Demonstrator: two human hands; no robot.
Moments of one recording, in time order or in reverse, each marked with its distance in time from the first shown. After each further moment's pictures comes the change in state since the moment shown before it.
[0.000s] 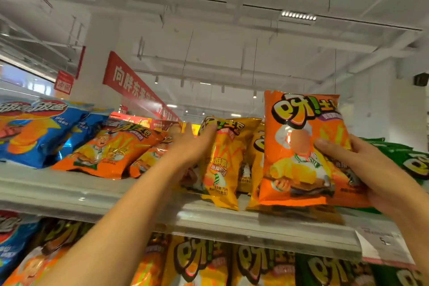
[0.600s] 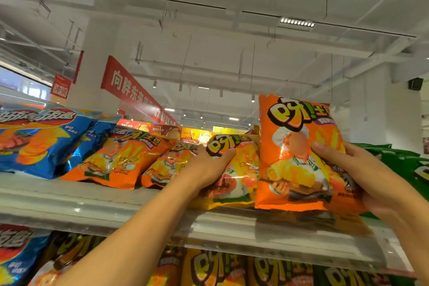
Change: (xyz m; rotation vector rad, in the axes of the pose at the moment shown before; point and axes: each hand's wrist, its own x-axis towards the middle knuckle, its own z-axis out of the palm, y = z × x) left_hand -0.013 -0.011 -0.003 0.074 -0.118 -0.005; right_hand -0.002 -0.016 0.044 0.093 -0.039 0.033
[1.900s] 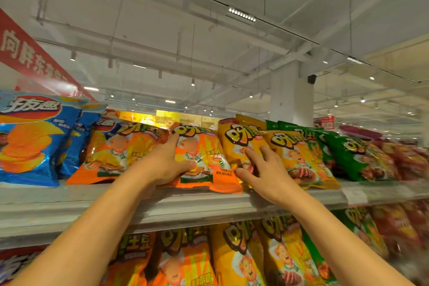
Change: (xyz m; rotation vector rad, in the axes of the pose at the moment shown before) left_hand -0.007 -0.098 -0.150 0.231 -0.290 0.305; right_hand -0.008 0.035 0.202 -1.317 0.239 0.111
